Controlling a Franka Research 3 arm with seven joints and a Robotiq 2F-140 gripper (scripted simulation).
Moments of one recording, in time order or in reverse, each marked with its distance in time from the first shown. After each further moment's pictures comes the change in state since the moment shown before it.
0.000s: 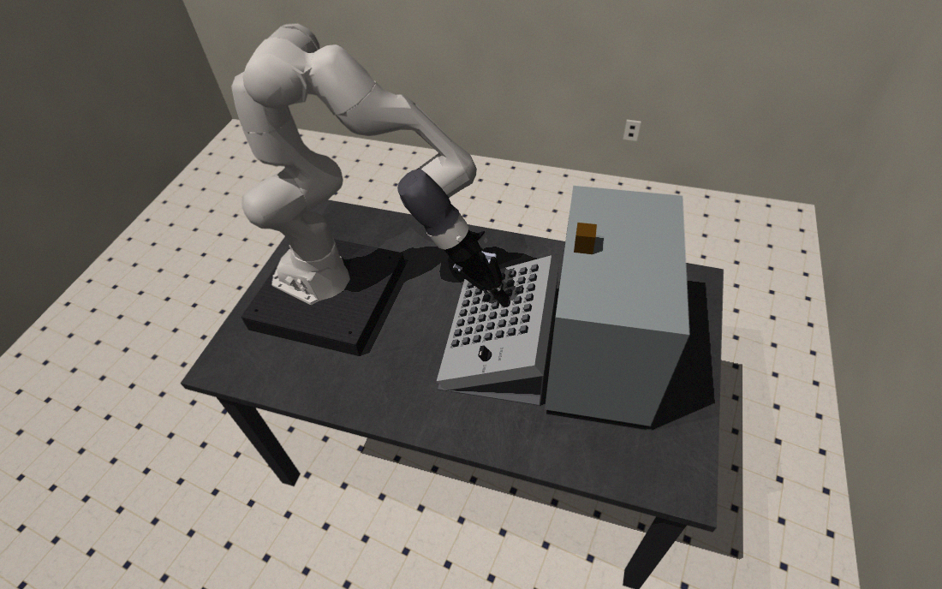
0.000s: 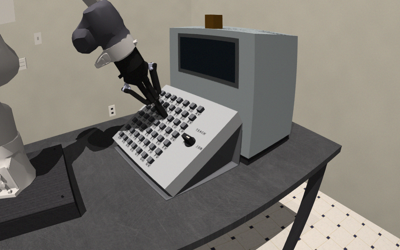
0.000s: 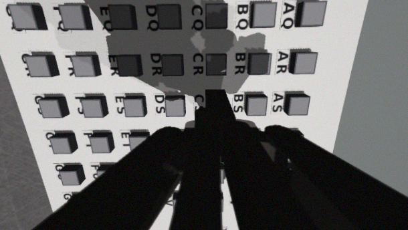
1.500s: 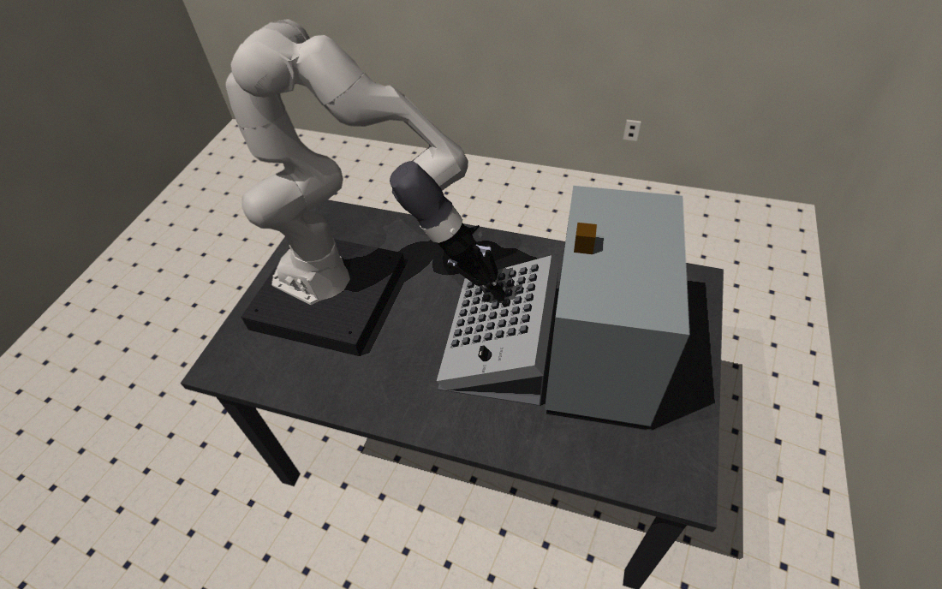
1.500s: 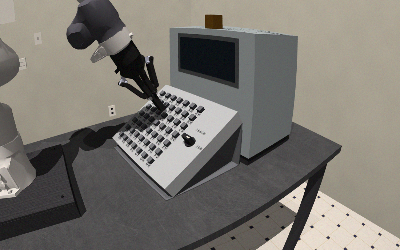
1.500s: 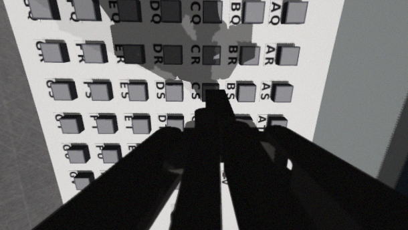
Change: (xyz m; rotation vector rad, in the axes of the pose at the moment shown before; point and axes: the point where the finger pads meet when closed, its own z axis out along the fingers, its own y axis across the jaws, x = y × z) arm -0.005 0.003 -0.025 -0.015 -0.012 -0.026
